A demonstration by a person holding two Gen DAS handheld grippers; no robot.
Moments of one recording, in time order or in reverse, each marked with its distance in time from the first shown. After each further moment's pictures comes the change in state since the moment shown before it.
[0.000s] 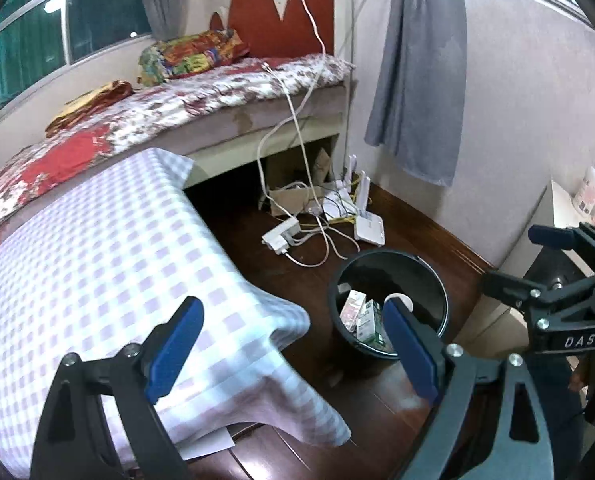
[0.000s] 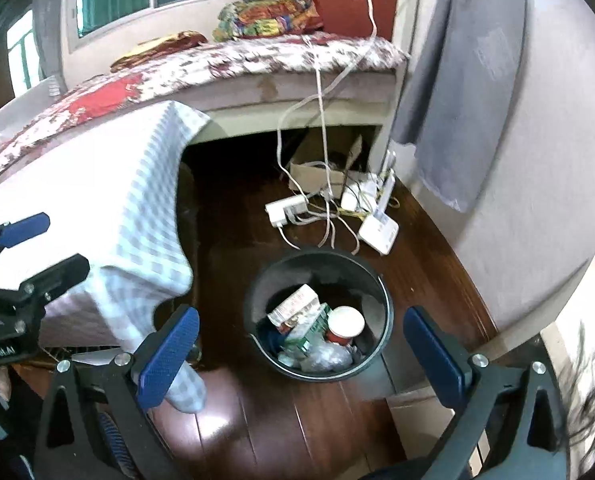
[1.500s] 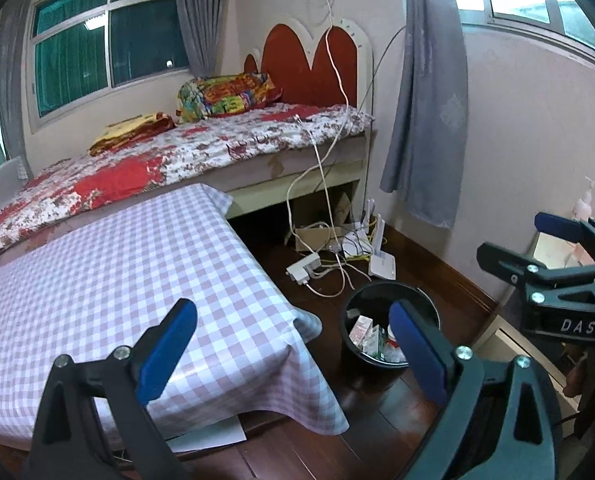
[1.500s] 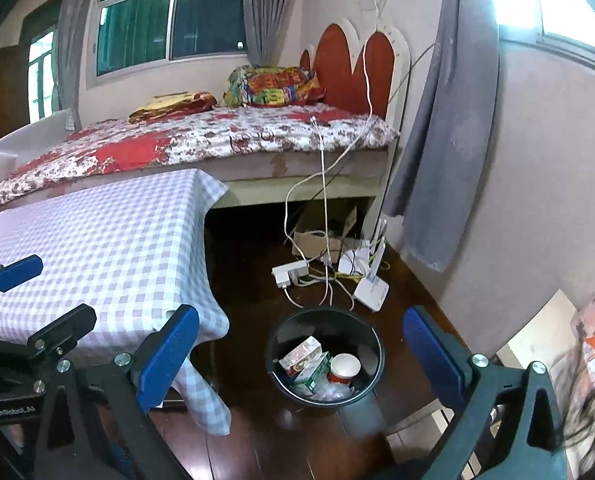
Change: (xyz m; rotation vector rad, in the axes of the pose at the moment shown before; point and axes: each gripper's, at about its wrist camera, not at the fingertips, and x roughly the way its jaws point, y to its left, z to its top) left arm -0.098 0.001 -0.019 -0.050 -0.159 0.090; right arm -0.108 0.036 -0.005 -0.018 -0.243 -0.043
